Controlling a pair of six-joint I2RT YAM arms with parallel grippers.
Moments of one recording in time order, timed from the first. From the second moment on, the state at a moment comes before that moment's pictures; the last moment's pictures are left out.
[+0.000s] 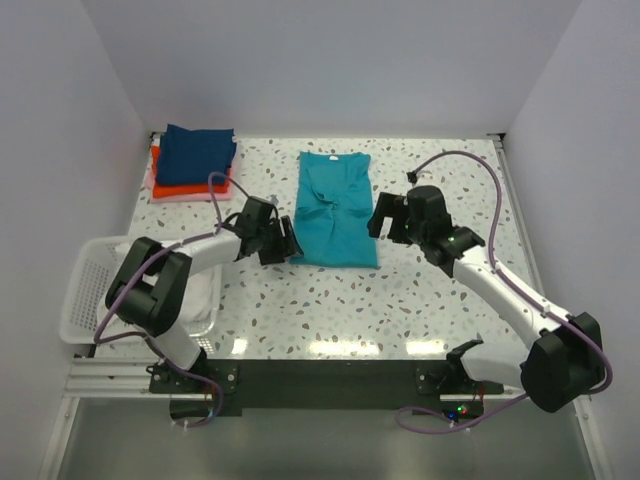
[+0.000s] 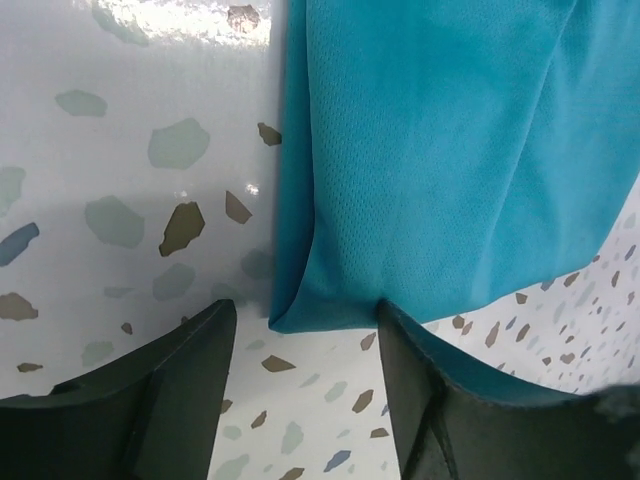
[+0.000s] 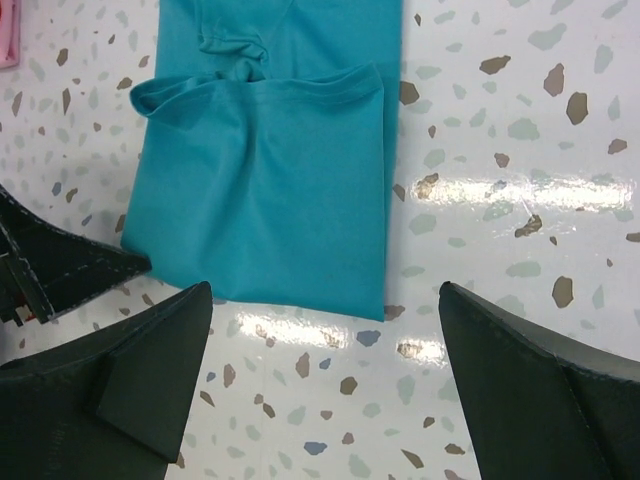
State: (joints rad) left arm -0.43 1.66 0.86 -0.16 0.19 -0.70; right arm 0.46 1.21 0.92 -0.33 0.12 0.52
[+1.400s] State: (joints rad) left arm -0.47 1.62 0.74 -0.02 0.12 -0.75; right arm 0.44 1.53 0.76 -0.24 -0.07 0.68
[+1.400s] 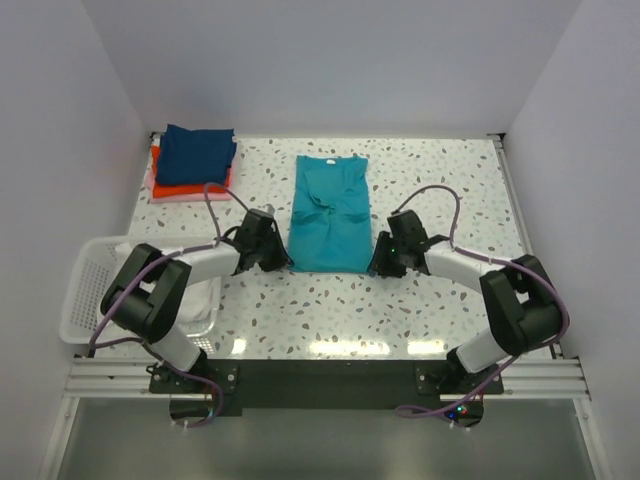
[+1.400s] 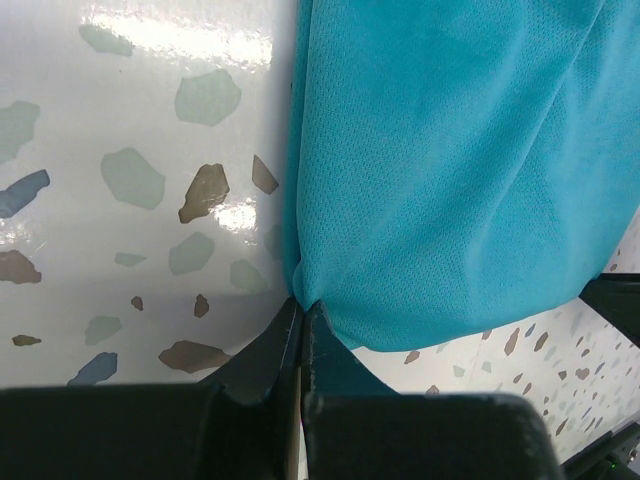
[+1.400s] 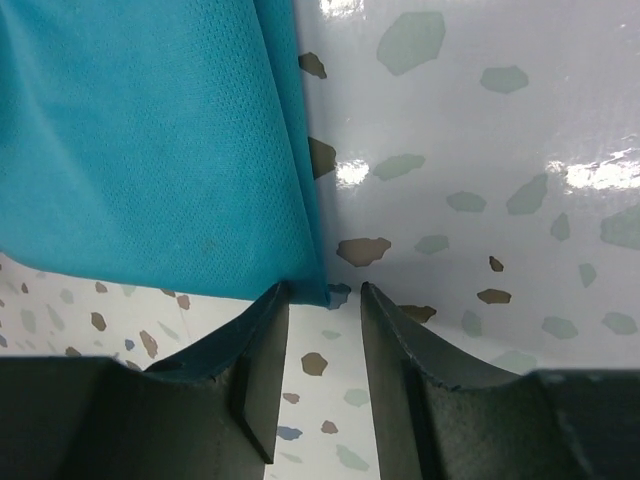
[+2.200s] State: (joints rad) left arm -0.58 1.39 0.51 -0.02 0.06 -0.83; right arm 0.49 1.33 0.49 -0.13 -0.21 0.74
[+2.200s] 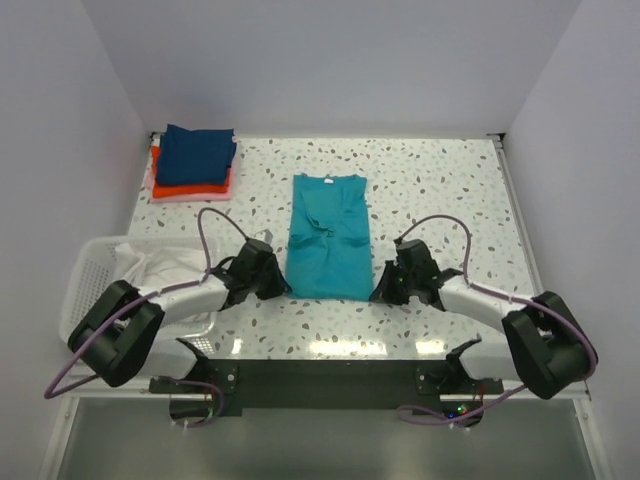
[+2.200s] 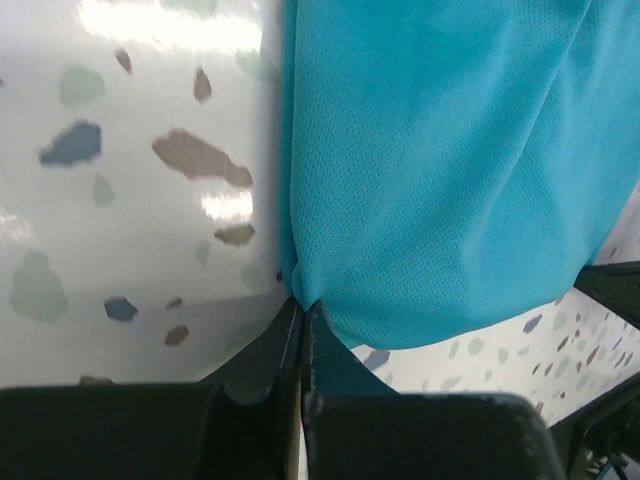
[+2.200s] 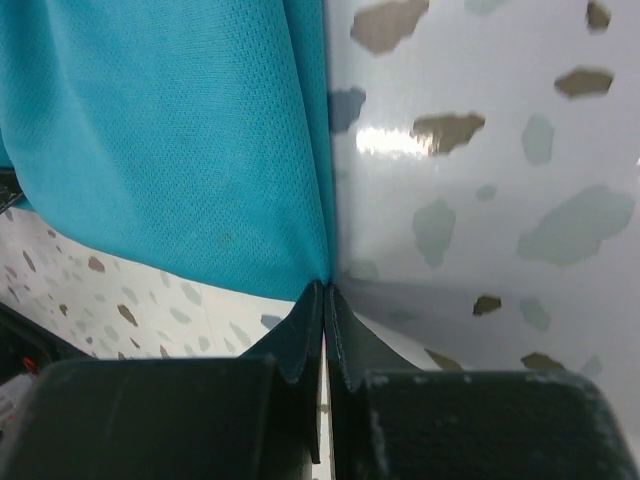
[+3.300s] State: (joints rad) left arm -0.86 0.88 0.57 -0.59 -0.13 -1.07; right arm 0.64 0.74 0.58 -0.61 -0.22 0.82
